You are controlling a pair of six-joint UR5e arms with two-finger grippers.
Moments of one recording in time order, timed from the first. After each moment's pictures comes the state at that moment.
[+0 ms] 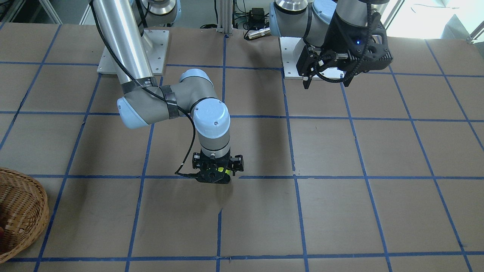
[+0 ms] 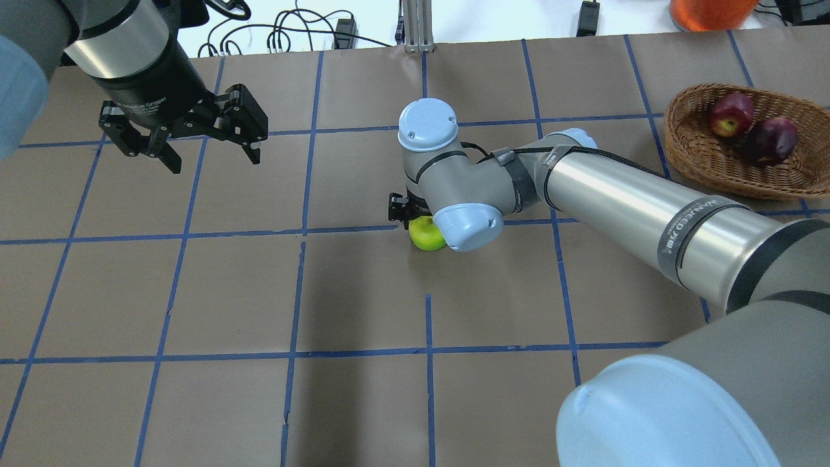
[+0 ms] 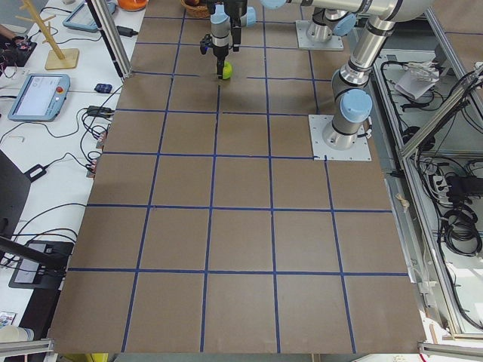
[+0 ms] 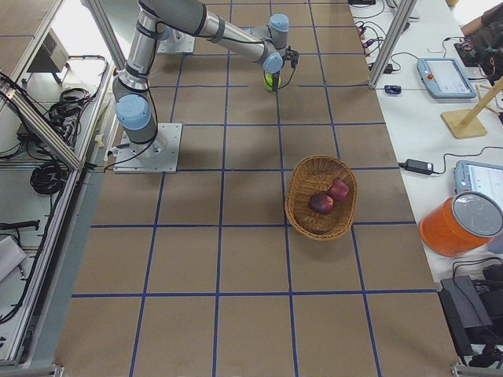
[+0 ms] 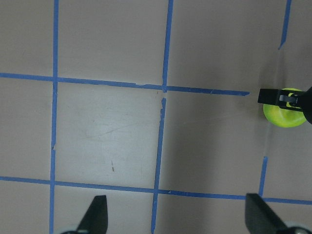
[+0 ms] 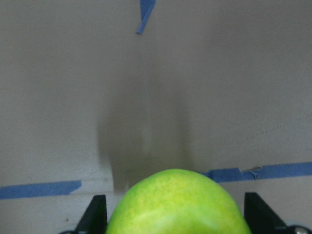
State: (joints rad) left arm -1.60 -1.53 -1.53 -1.64 1.58 -0.13; right arm 1.96 -1.01 1.68 -2.26 -1.58 0.45
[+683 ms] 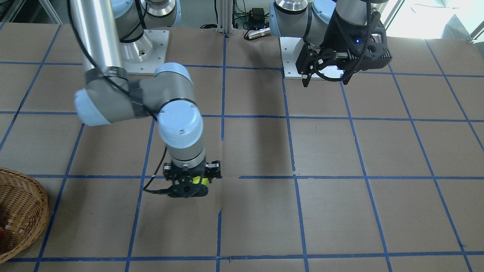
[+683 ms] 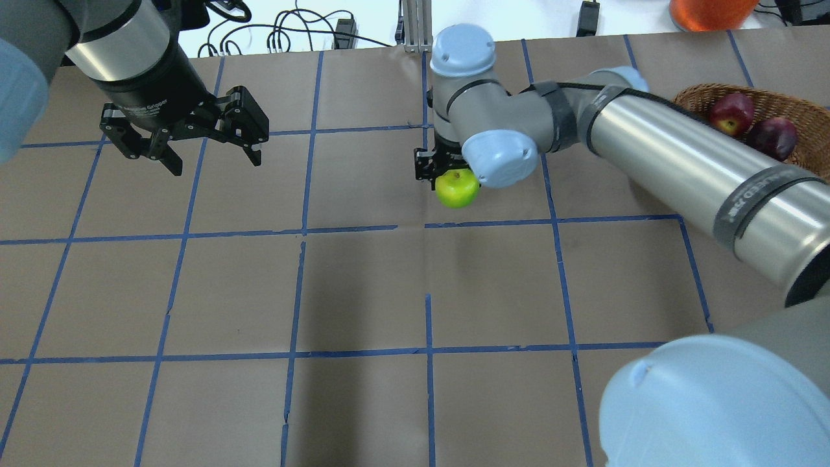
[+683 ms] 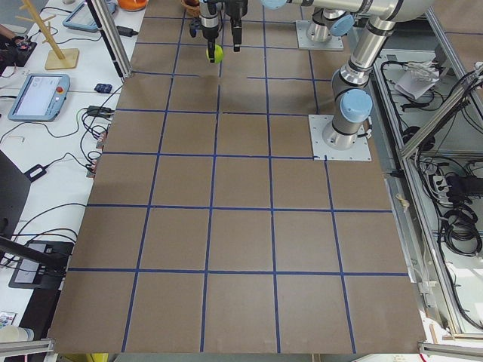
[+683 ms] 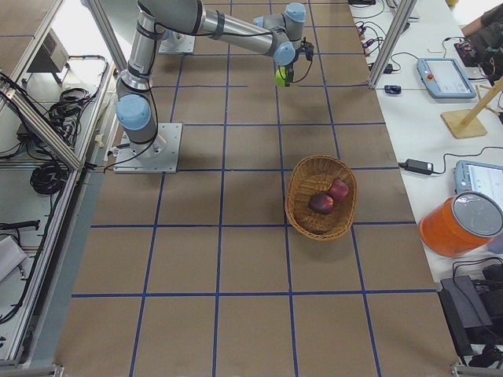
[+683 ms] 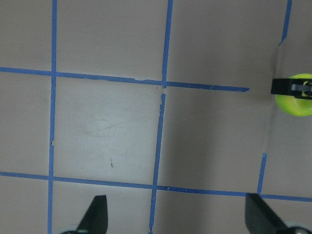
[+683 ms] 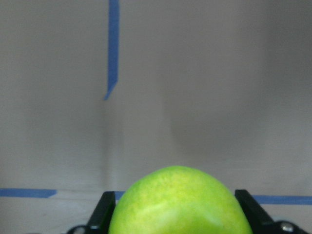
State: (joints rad) left arm -1.60 -1.53 -1.54 -1.64 1.58 -0.13; right arm 1.79 -1.07 1.50 -1.99 -1.56 0.15
